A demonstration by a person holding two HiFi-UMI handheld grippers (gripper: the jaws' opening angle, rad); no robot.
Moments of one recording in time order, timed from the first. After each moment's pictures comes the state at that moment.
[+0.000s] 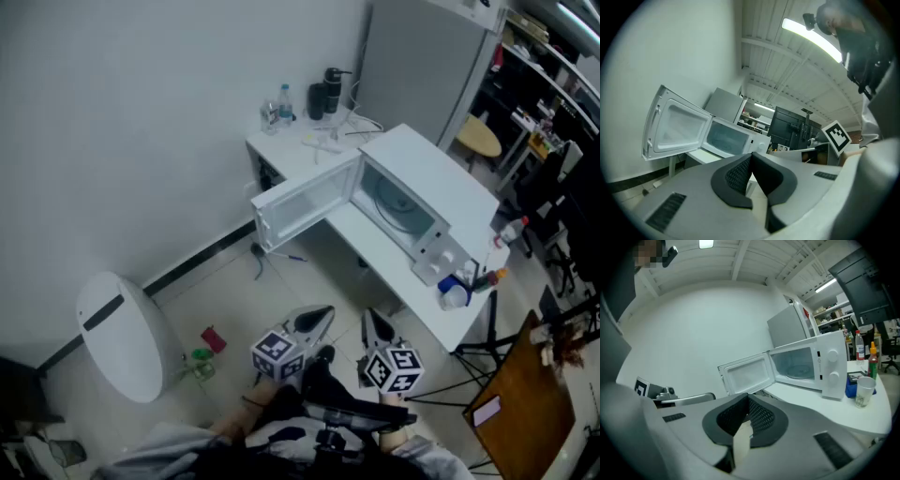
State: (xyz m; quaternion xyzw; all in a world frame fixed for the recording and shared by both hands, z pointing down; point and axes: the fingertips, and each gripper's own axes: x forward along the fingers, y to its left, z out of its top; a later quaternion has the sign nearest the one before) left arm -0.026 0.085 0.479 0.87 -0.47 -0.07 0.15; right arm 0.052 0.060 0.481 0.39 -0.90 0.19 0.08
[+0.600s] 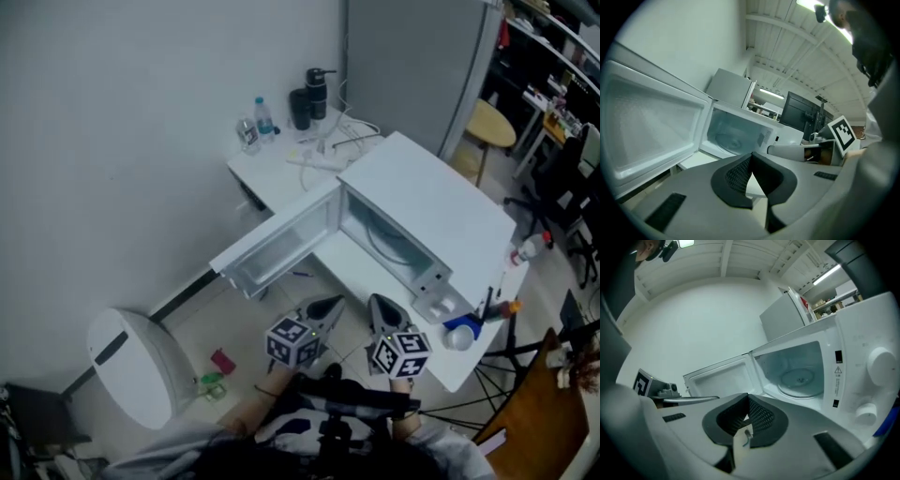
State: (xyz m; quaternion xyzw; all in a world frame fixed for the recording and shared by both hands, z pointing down) left arm 0.002 -0.116 0.493 0.86 -0.47 0.01 0.20; right arm 0.066 -0.135 0.488 0.39 -0.89 0.20 0.08
